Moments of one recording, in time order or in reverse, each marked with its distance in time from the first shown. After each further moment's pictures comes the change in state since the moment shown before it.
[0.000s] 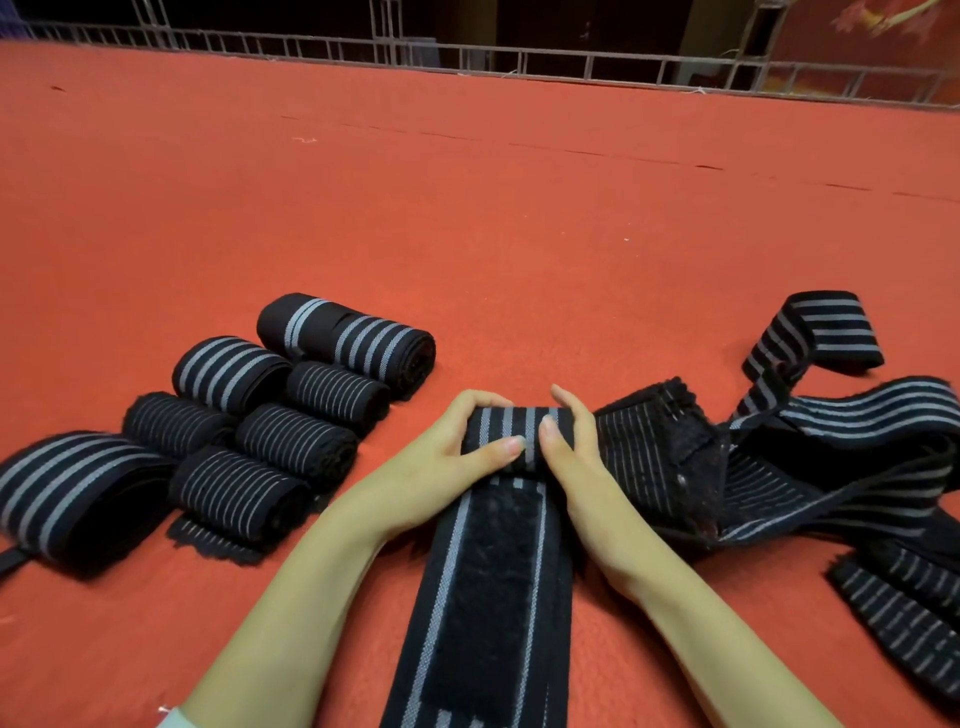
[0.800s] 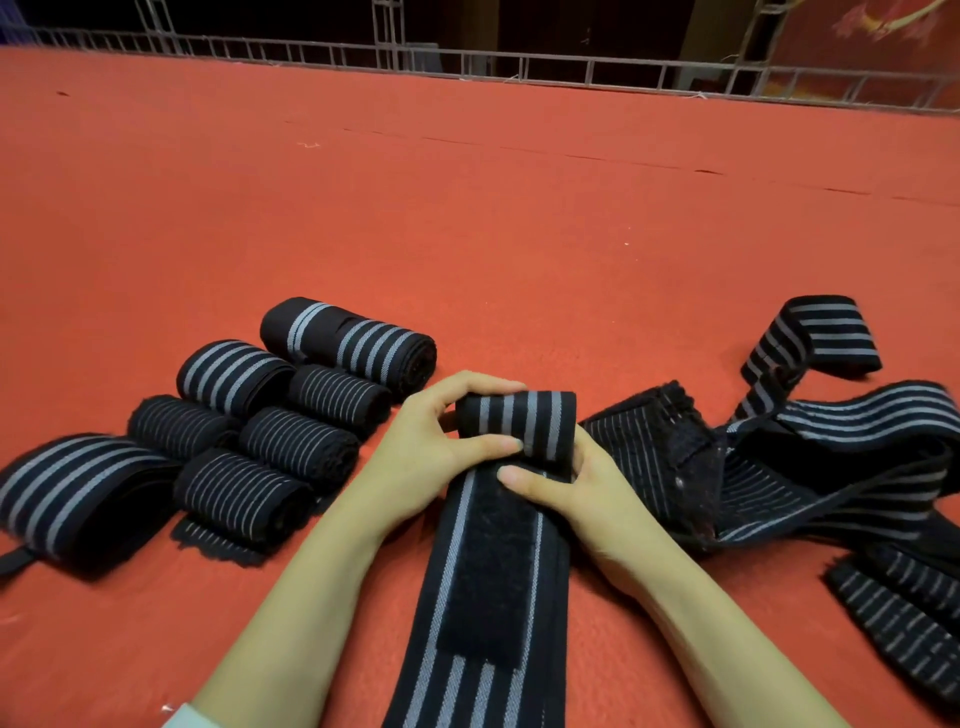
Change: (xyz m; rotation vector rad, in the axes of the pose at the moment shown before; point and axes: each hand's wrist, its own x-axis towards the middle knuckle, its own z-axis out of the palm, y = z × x) left_hand 0.003 0.008 -0.005 0.061 0.196 0.257; right_hand 0.004 0.003 -0.009 -0.012 -0.069 -0.098
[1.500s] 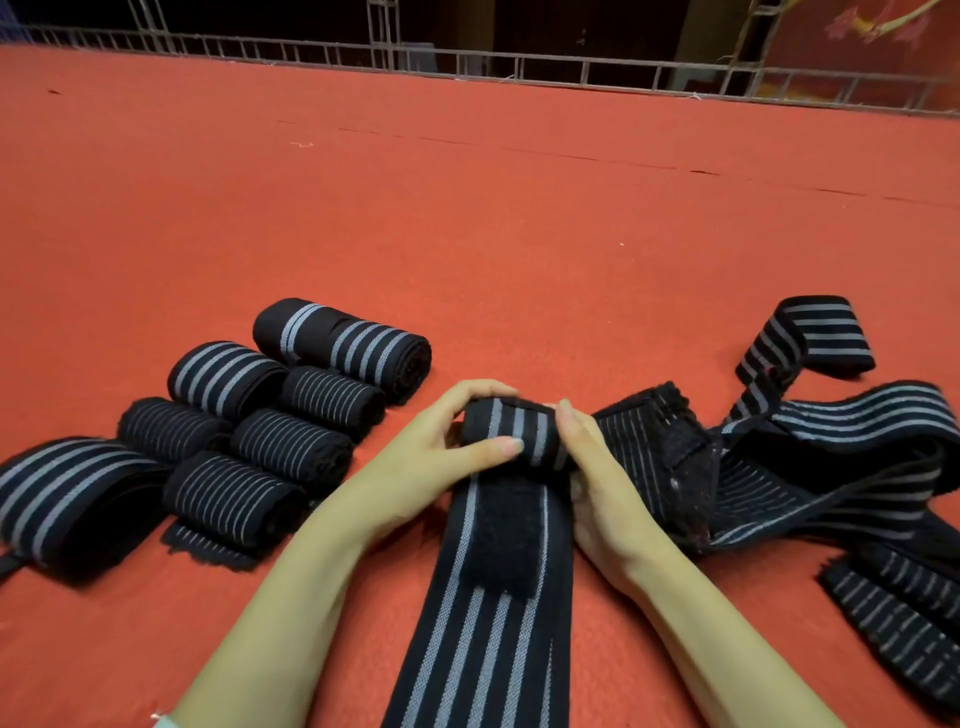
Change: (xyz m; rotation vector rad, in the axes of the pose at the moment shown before) left_hand -0.003 -0.001 0.002 -0.137 -0.153 -0.183; right_hand 0.004 0.005 0.001 0.260 0.155 0.077
